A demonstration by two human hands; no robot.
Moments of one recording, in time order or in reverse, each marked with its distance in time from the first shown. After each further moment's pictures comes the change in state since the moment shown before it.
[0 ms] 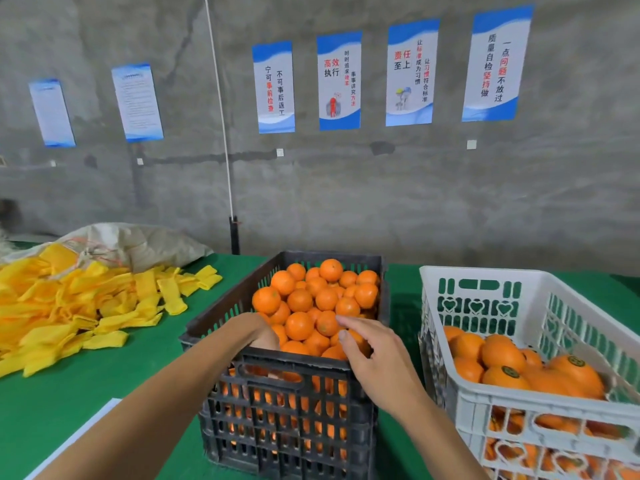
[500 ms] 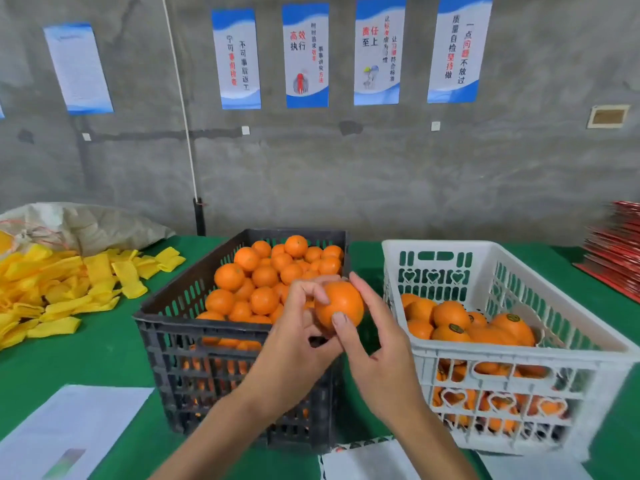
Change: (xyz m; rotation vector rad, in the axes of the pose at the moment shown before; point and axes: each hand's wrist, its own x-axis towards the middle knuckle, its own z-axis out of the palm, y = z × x) left_hand -0.110 0.150 0.097 -1.243 1.109 1.149; right_hand -0.060 -0.016 -0.031 0.207 0.252 -0.023
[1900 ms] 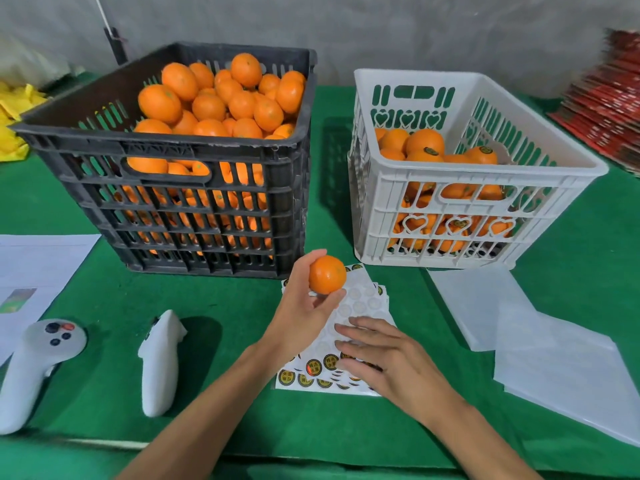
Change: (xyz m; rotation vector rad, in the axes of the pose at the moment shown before) left_hand -0.154 -0.161 0.096 -0.031 -0.020 -0.484; right_hand -0.229 0.087 -0.066 -0.514 -0.594 0.018
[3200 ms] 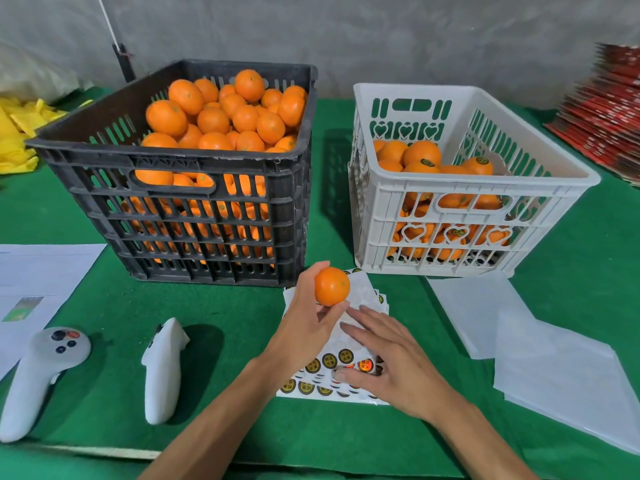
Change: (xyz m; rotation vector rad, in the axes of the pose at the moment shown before) left_hand -0.007 0.000 0.003 0.100 -0.064 -0.005; right_hand 0.005 0.013 0.003 0.031 -0.080 0.154
